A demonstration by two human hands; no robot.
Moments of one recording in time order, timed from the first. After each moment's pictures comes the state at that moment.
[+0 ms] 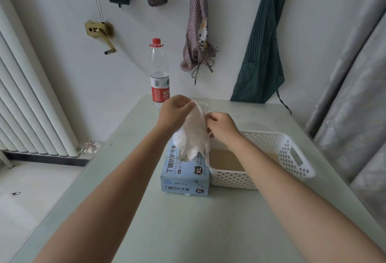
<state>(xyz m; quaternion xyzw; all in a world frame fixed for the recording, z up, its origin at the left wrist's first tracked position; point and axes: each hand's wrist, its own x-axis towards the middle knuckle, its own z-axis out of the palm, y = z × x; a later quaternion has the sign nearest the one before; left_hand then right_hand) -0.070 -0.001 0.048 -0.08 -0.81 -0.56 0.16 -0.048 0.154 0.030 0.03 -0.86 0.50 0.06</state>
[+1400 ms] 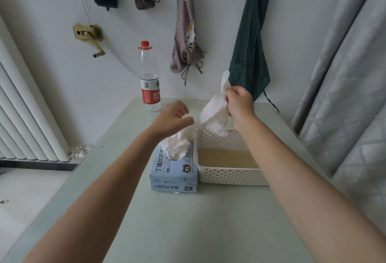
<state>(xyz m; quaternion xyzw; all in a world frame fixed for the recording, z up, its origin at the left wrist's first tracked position) -0.057 0.002 0.046 -0.19 -0.88 -0.44 0.06 -0.045 0.202 0.085 -0.10 -0.74 0.63 0.23</state>
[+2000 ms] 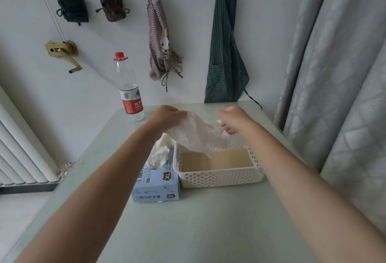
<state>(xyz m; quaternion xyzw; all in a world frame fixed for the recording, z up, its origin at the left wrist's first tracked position) -0.053 0.072 0.083 -0.05 -0.87 -0.50 -0.03 -0.025 0.275 0.070 -0.15 -0.87 0.48 0.03</state>
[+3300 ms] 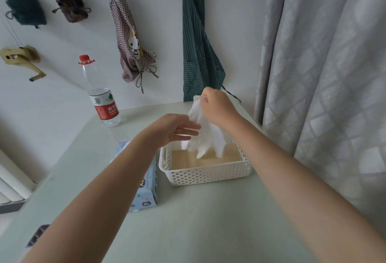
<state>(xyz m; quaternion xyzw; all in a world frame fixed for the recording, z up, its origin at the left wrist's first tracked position) -0.054 0.148 0.059 -0.11 -0.72 -0.63 -0.27 -0.006 0.301 0.090 -0.01 -0.93 0.28 0.24</state>
